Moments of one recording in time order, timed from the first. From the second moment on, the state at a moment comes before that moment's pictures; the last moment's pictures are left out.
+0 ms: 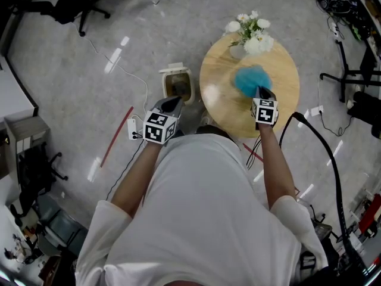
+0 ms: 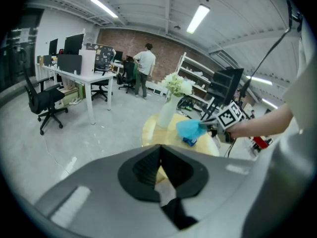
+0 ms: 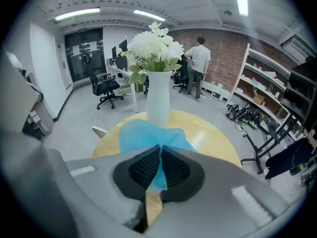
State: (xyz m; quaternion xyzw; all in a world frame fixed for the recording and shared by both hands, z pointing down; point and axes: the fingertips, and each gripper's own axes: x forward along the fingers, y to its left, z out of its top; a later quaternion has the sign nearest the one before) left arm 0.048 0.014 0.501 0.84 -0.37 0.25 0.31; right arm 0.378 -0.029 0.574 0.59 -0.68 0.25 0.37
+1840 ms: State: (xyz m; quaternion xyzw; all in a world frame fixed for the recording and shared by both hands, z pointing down) left arm -0.090 0.073 0.520 0.80 -0.44 0.22 0.35; right arm 0.148 -0.011 0.562 0.44 -0.80 0.19 0.37
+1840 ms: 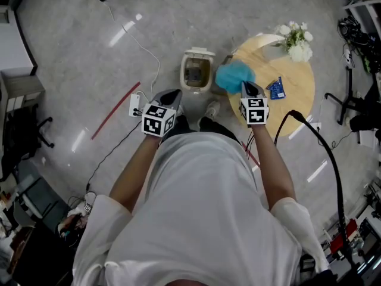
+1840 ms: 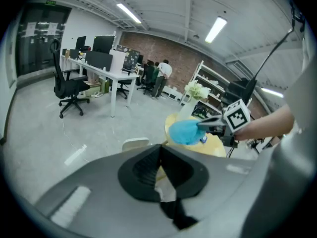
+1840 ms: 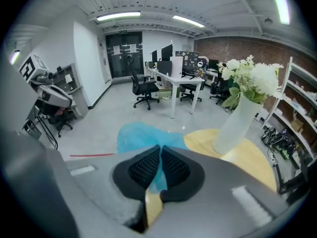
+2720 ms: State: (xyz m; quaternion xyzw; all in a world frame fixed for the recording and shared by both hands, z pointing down) left arm -0.155 0.104 0.536 0.74 -0.52 0.20 0.38; right arm 0.043 0.000 0.599 0.32 -0.84 0.18 0.39
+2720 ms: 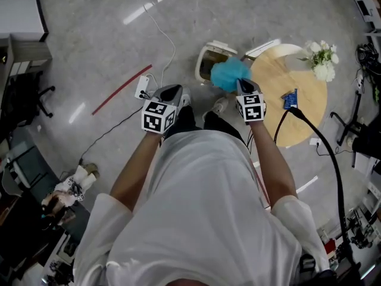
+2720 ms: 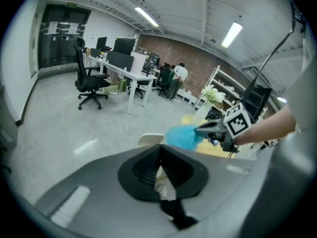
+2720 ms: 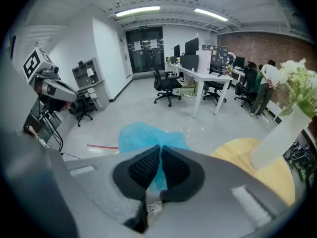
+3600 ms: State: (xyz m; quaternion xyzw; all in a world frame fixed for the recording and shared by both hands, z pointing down) left arm -0.189 0.109 0.570 0.70 -0.55 0.19 0.40; right arm 0.003 0.000 0.648 0.26 -0.84 0.19 0.43
